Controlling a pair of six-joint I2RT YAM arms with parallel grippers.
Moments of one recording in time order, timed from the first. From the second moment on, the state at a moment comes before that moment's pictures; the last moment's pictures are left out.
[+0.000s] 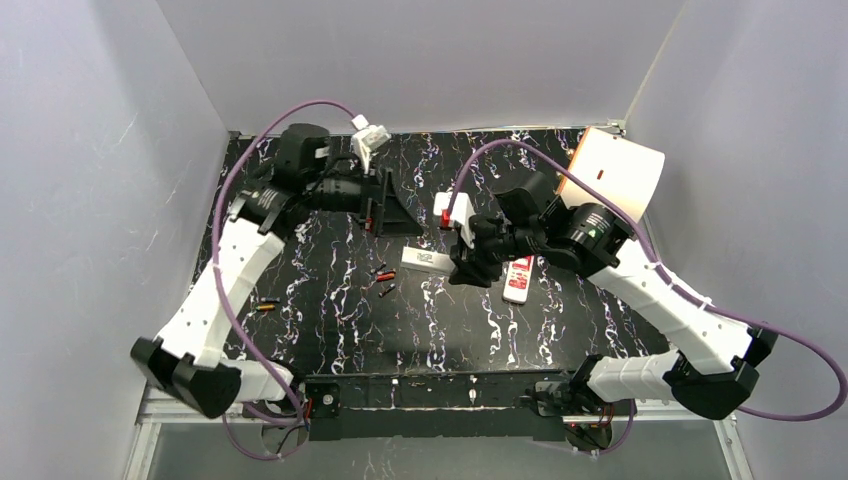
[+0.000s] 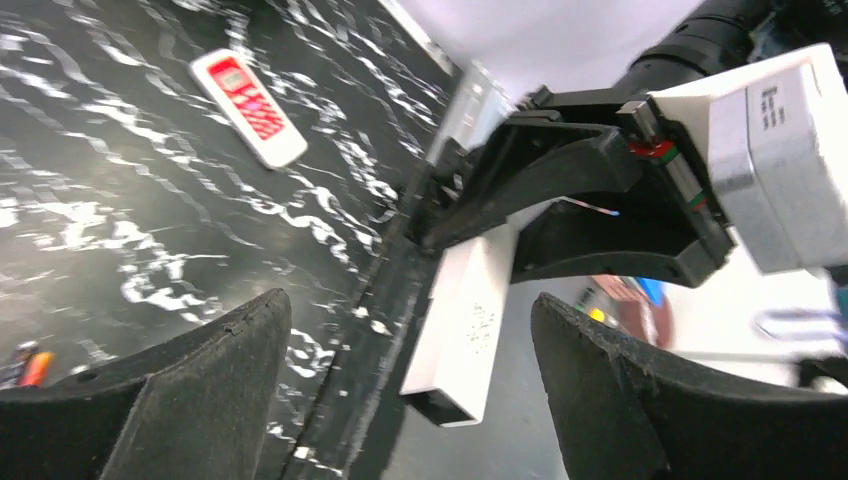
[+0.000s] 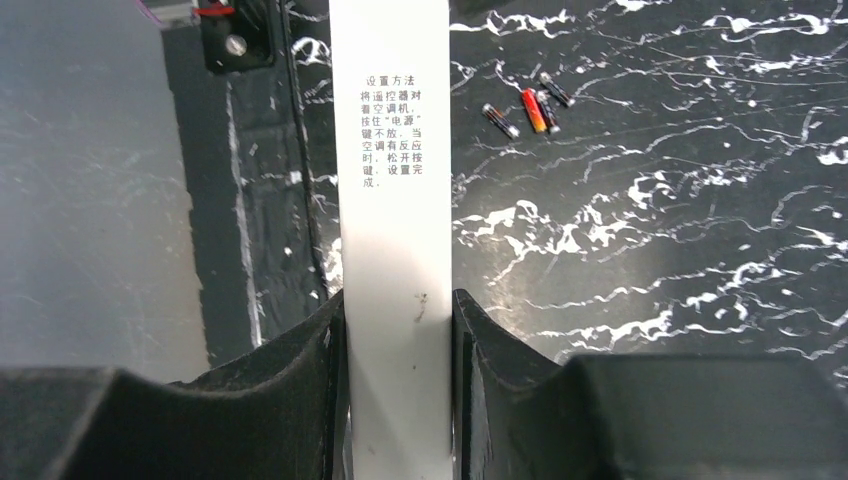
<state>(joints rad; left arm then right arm) -0.46 1.34 1.56 -0.84 0.95 -0.28 0.92 1.23 1.49 -0.97 -0.44 -0.36</state>
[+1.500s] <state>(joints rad) -0.24 1.11 1.23 -0.06 0.98 -0.67 0.70 1.36 1.50 -0.55 -1.00 0.22</state>
